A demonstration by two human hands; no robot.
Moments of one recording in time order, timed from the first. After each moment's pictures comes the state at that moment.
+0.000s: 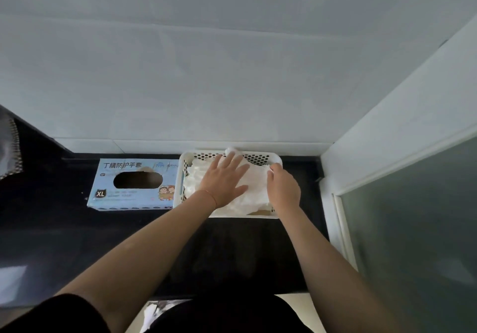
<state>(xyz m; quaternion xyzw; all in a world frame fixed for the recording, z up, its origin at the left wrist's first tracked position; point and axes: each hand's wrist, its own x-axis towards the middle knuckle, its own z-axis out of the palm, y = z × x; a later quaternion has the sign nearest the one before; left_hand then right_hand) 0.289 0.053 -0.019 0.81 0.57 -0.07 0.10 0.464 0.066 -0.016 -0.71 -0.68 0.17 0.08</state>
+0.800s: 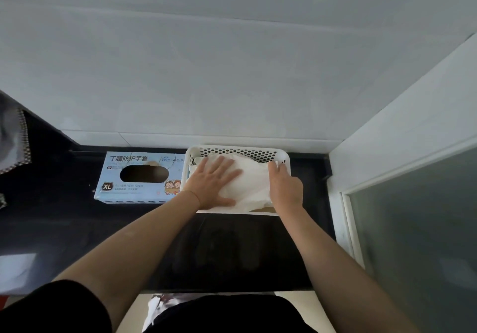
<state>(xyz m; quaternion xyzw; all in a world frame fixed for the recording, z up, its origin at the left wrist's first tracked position) 0.241 0.039 -0.058 0.82 0.55 -0.15 0.10 0.461 0.059 -0.025 -0.62 -0.78 0.02 -0.11</state>
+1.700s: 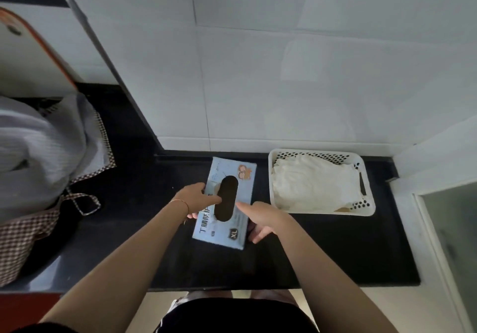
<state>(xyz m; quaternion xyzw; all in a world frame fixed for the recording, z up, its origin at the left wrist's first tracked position) 0.009 -0.039 -0.024 0.48 0.74 -0.03 0.48 0.215 -0.022 -0.021 -0.64 -0.41 0.63 -0.16</state>
